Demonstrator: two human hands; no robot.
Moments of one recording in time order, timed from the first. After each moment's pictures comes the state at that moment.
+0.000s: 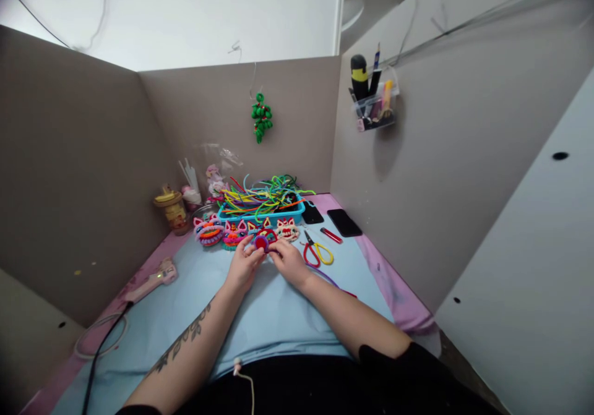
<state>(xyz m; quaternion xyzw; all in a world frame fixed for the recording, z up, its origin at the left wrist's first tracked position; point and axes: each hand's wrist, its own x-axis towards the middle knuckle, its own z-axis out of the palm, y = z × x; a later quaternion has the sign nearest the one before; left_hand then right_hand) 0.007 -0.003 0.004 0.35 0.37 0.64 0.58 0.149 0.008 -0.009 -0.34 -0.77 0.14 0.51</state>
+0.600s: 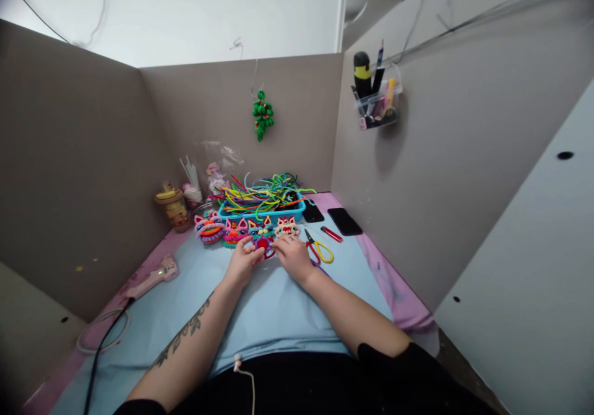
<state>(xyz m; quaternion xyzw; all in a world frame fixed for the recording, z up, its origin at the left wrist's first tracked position) 0.001 0.006 -0.004 0.37 0.42 0.61 0.56 0.162 0.011 -0.003 -0.38 -0.81 0.01 0.46</state>
